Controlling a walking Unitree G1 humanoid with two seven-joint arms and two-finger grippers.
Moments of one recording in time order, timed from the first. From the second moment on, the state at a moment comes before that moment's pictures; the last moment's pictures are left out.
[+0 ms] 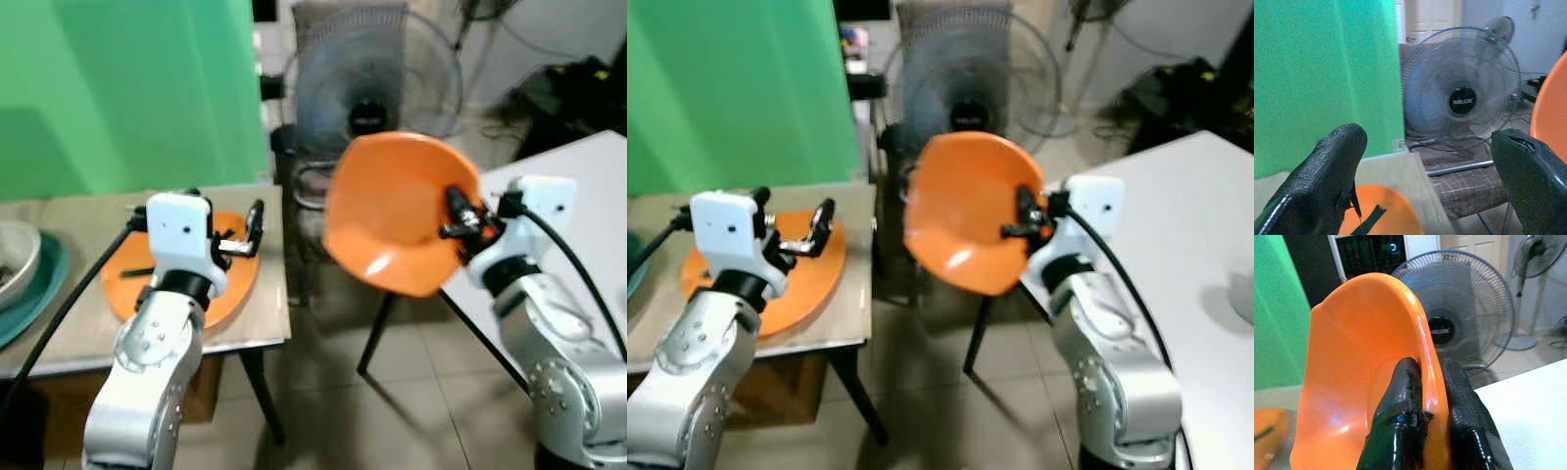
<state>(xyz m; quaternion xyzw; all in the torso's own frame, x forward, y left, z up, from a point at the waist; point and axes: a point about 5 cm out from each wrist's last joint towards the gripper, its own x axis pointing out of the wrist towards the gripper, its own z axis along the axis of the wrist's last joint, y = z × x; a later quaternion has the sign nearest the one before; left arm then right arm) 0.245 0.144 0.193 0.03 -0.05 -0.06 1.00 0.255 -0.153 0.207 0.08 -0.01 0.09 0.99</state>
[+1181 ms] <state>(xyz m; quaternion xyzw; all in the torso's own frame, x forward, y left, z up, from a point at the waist) 0.246 0.145 0.186 0.04 -0.03 -0.08 1.00 0.252 -0.160 0.187 0.05 0.04 0.04 1.00</state>
